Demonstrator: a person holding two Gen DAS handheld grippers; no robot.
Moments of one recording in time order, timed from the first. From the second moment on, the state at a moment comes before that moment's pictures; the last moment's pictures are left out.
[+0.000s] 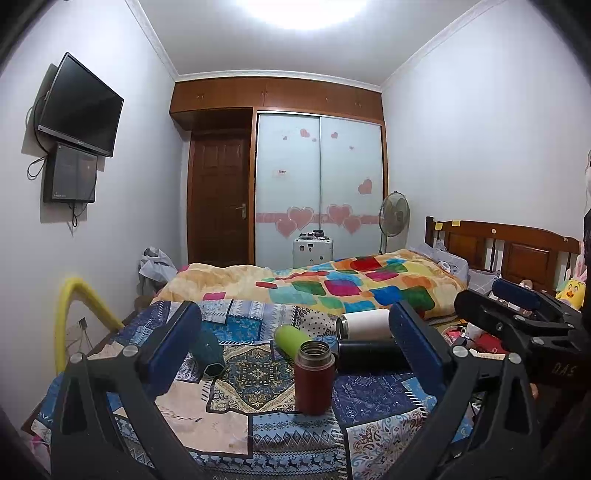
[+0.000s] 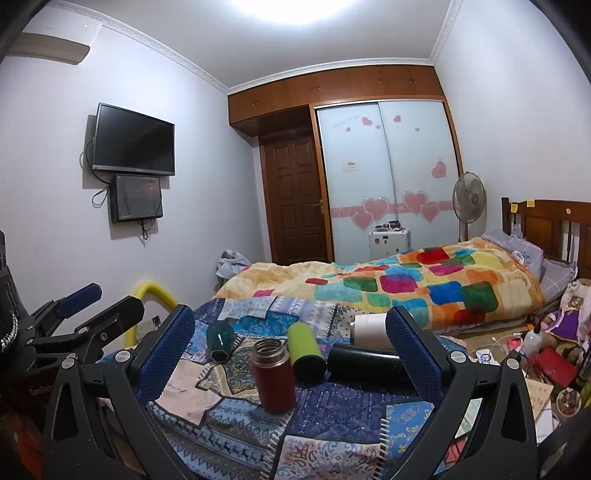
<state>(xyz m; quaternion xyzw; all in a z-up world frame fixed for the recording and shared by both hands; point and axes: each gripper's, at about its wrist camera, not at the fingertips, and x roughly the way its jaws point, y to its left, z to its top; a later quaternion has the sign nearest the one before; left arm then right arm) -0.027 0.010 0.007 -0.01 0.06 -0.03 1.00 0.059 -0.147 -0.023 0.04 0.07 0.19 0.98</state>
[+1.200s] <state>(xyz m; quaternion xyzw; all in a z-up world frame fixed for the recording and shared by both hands) -0.022 0.008 0.004 -0.02 0.06 -0.03 1.00 0.061 -0.149 -0.022 0.04 0.07 0.19 0.98</state>
